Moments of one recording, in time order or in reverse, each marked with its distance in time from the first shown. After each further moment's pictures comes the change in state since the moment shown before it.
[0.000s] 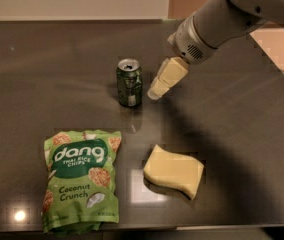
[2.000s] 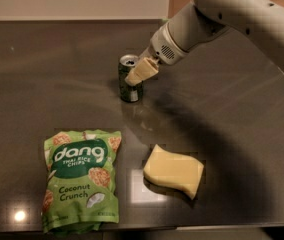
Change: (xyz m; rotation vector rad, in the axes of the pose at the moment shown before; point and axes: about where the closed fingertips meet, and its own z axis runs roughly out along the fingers) arm -0.035 -0.004 0.064 -0.138 -0.095 0.113
